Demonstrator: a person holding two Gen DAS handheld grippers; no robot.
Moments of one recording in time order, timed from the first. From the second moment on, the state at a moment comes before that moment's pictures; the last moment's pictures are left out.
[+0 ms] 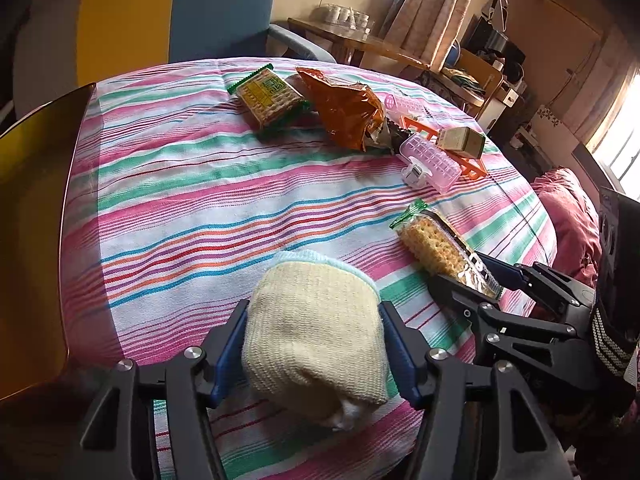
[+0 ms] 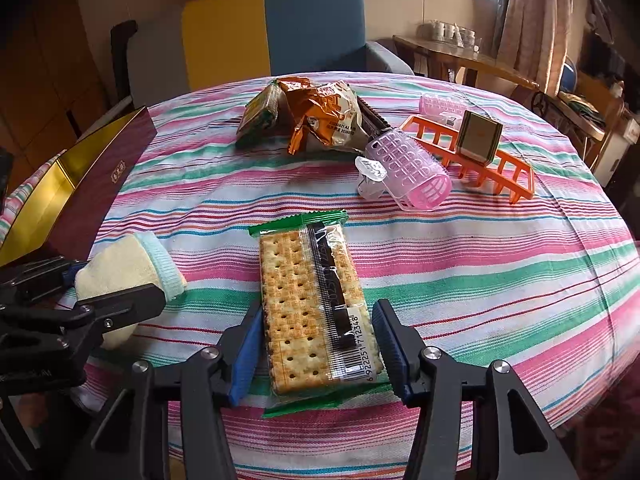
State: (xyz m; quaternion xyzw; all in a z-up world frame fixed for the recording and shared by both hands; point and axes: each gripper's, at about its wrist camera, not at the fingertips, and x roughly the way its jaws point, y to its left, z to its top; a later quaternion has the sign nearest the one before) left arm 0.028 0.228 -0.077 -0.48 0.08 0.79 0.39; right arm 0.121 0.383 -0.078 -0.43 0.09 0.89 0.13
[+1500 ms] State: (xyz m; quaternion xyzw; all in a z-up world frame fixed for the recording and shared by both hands) left arm -0.030 0.050 -0.006 -0.40 -0.03 0.89 0.21; right arm 0.020 0.233 0.013 -0.35 0.03 0.93 -0.05
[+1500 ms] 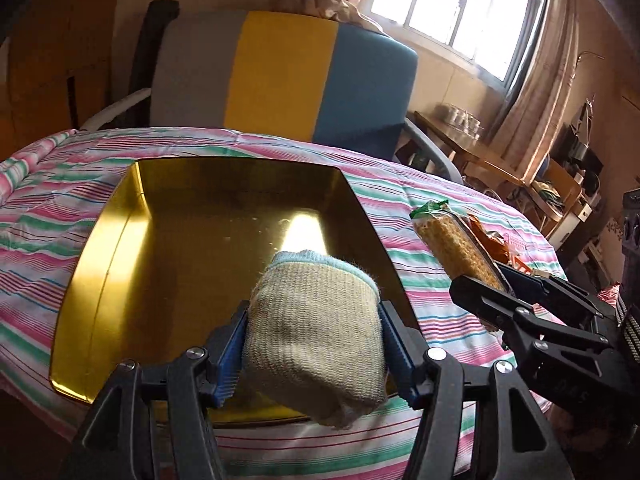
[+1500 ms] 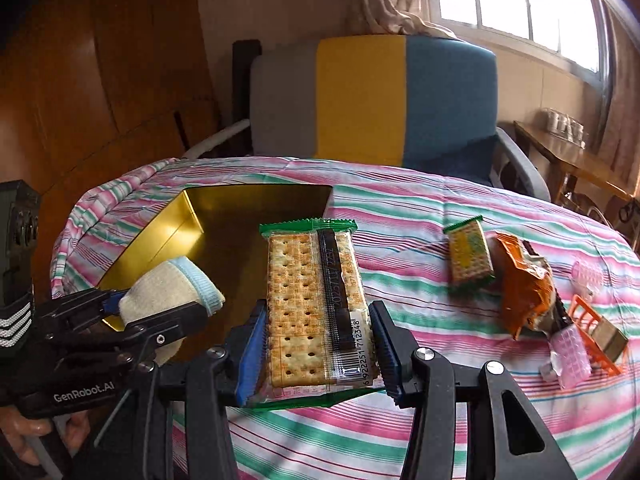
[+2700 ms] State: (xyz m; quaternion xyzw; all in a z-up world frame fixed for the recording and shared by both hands) left arm -0.093 -0.021 -0.053 -0.48 0.00 0.87 0.06; right arm -0.080 0.159 -0.040 -0.45 0.05 0.89 -0.08
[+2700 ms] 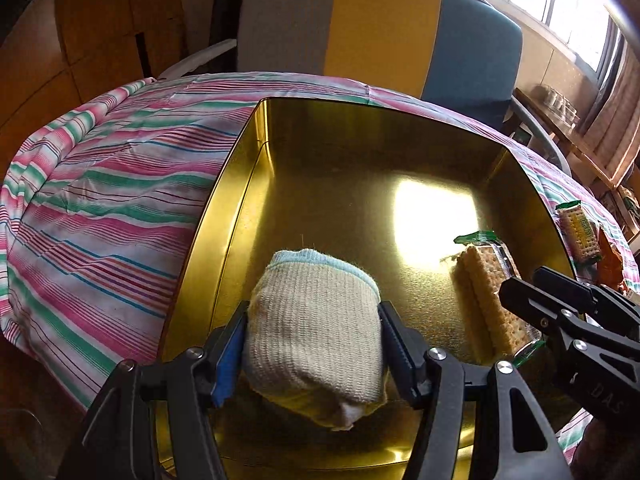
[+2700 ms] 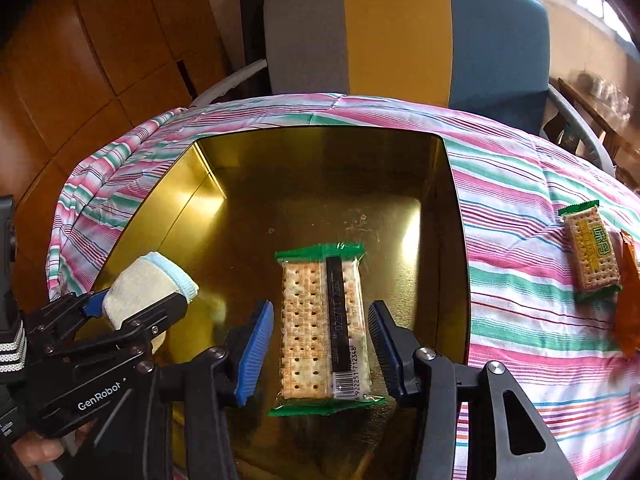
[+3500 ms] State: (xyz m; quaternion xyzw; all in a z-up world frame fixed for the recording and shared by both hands) left arm -0.060 -0.012 -0.013 -0.43 -0.06 0.90 0.11; right arm -0.025 0.224 -0.010 -0.39 0.12 0.91 -0.04
